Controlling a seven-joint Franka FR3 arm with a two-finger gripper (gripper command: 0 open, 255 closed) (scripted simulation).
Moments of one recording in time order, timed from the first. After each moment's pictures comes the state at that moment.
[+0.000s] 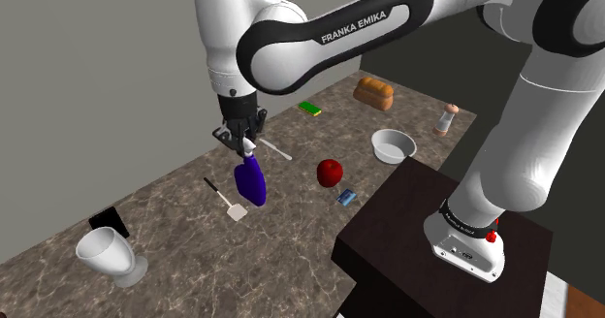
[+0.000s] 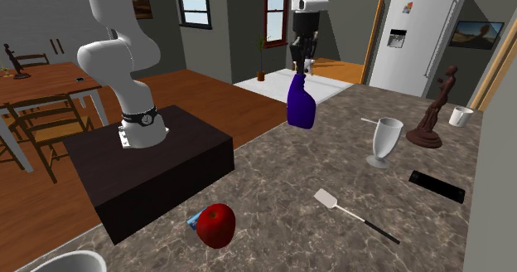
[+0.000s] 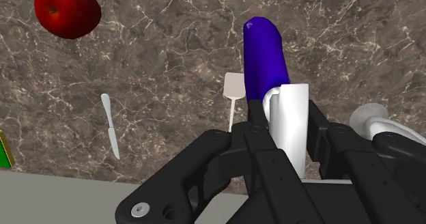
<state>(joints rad) 0.17 0.16 0.53 -1.80 -0.11 1.97 0.65</state>
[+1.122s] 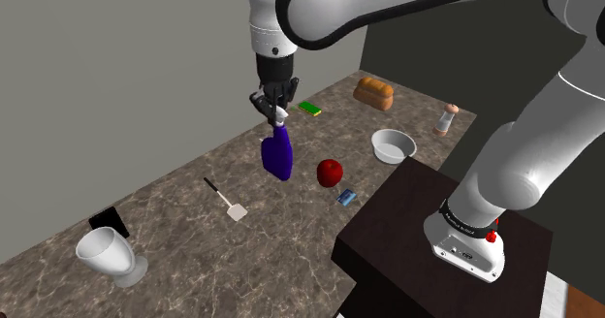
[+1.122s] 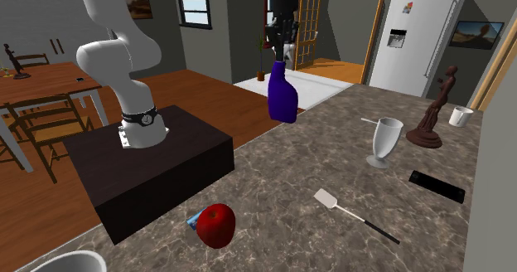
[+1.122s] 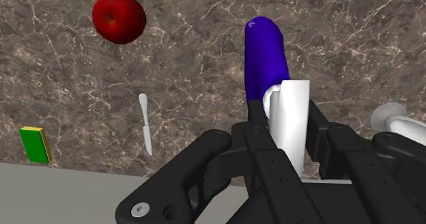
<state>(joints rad) 0.07 -0.09 0.46 -1.94 0.03 1.89 0.44</state>
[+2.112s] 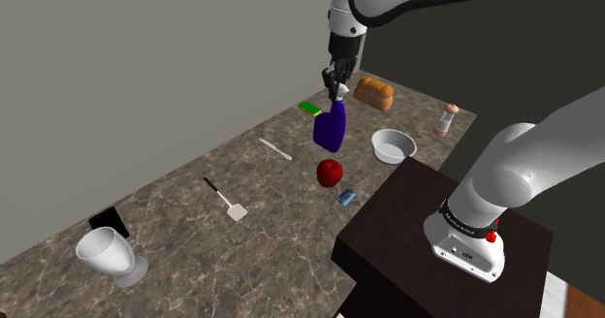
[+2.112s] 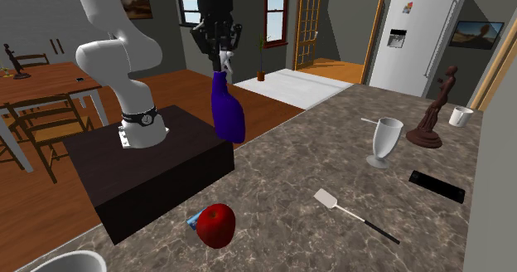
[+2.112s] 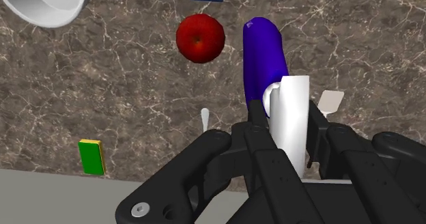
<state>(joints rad) -0.04 -0.41 0.21 -2.26 0.09 1.89 0.04</state>
